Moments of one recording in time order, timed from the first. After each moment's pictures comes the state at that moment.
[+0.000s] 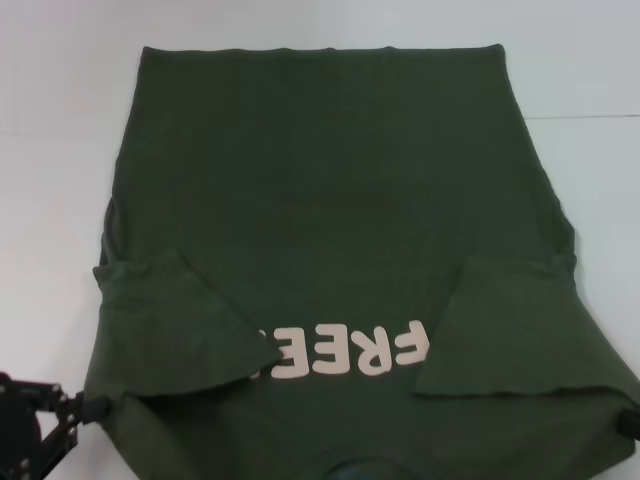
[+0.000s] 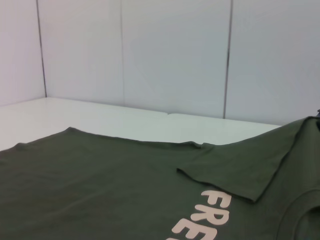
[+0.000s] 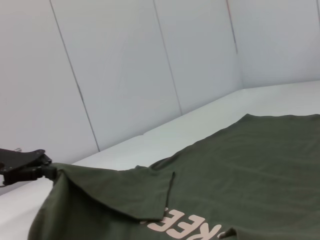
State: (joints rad) left arm -0.36 -2.08 0.01 0.70 2.46 1.92 -0.82; right arm 0.18 2.05 -0.14 -0.57 -2.24 -1.90 1.00
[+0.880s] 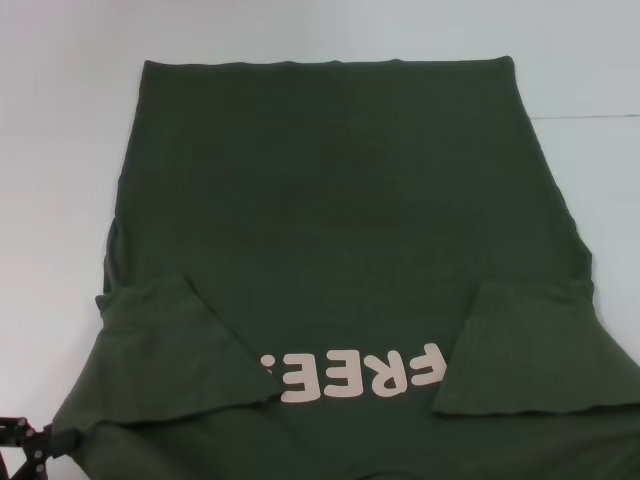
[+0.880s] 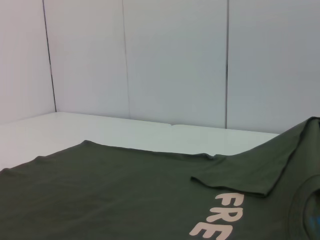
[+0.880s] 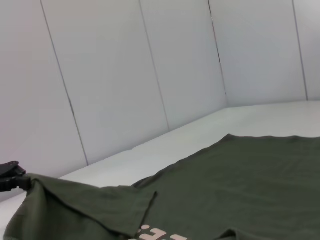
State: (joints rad) left arm -0.27 -2.10 -0.05 0.75 2.45 2.02 -0.75; right arm 0.11 2.04 -0.06 -0.54 -2.24 -1.97 0.91
